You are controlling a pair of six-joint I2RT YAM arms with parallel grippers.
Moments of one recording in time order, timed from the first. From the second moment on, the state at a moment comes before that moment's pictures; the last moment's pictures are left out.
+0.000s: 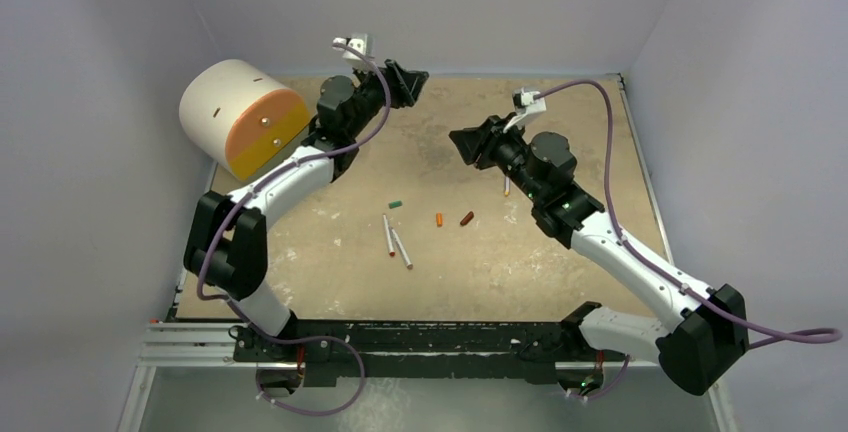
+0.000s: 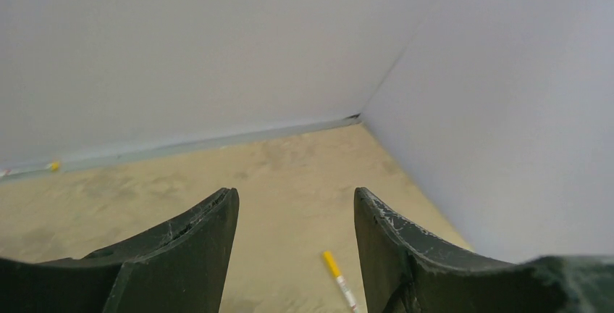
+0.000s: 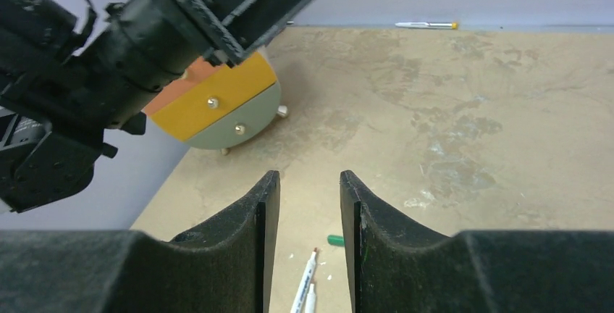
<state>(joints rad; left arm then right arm) -0.46 1.63 1.22 0.60 0.15 -0.45 0.59 1.13 0.89 0.24 -0.01 0.46</state>
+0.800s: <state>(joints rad) -0.47 1.69 1.12 0.41 -0.02 -0.41 0.59 1.29 0.91 -0.05 0.15 0.44</state>
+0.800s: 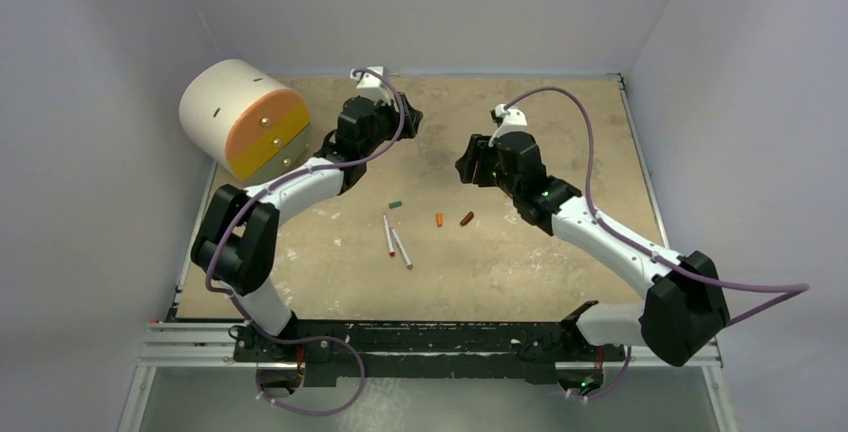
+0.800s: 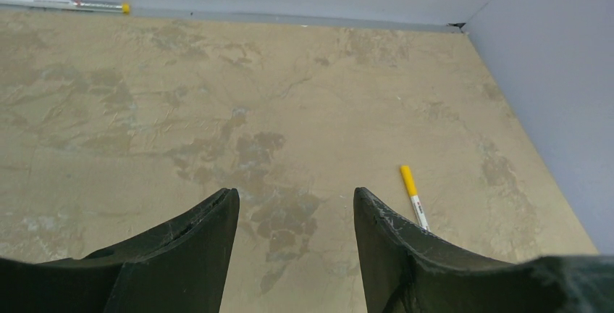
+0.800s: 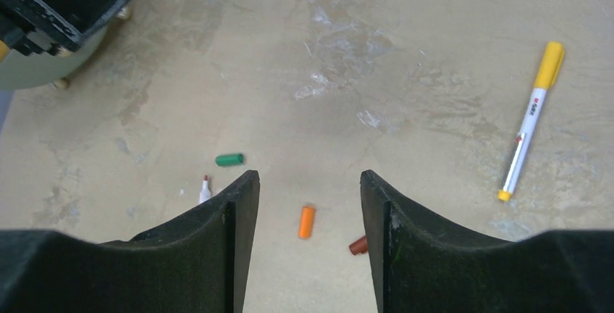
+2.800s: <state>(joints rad) -0.28 2.14 1.44 0.08 -0.31 -0.38 0.68 1.57 1.07 -0.03 0.04 0.30</state>
